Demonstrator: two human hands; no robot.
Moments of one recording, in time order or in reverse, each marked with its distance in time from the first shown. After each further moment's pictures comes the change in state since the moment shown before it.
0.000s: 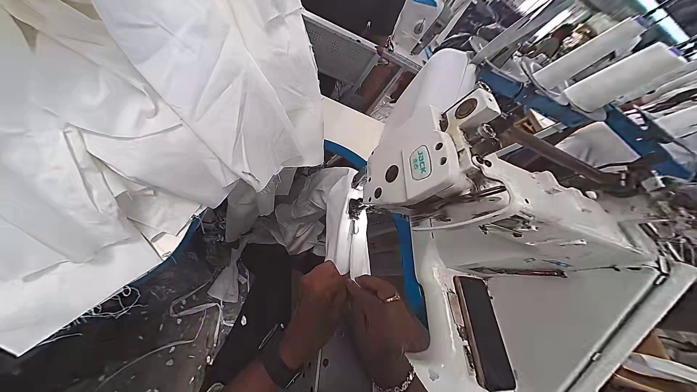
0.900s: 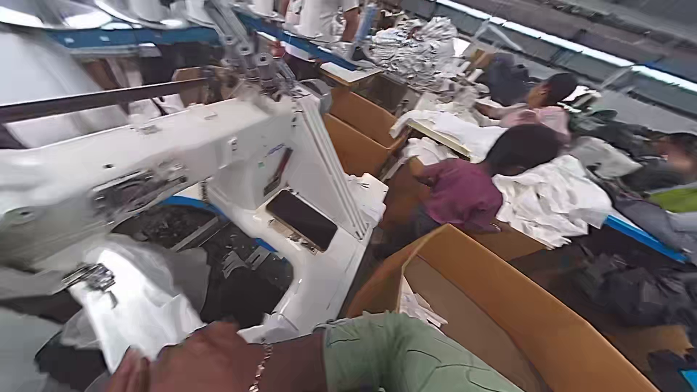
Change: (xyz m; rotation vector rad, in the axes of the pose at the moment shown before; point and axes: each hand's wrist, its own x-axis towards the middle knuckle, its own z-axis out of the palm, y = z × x) left_hand -0.003 -0.053 -0.029 0.003 -0.382 -0.010; right_hand 0.032 -0.038 -0.064 0.165 -0.817 0.434
